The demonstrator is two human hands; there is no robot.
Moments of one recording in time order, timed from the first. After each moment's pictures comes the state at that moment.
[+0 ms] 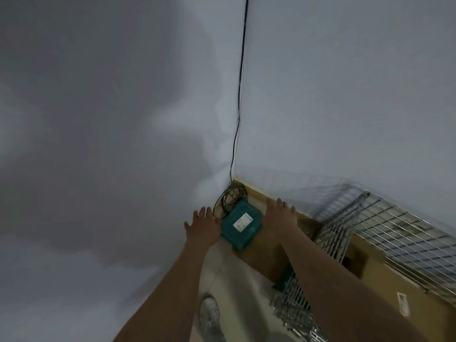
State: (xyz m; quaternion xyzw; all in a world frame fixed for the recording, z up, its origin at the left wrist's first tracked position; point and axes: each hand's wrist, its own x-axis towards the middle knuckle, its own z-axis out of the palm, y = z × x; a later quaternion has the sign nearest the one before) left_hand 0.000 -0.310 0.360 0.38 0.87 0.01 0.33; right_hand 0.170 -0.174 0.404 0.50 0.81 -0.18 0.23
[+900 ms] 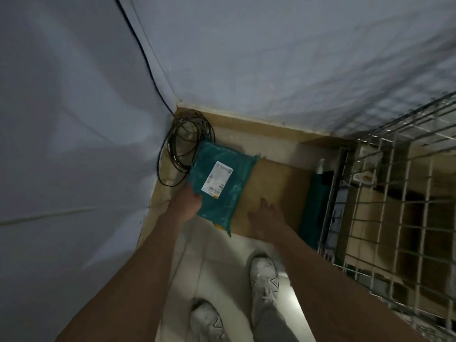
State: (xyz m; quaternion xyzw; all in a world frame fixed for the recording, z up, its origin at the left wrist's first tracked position) left_hand -0.058 -0.099 -0.169 0.40 0.79 0.03 0.46; right_hand 0.172 -0.072 -0.138 0.64 0.55 -0.45 0.28
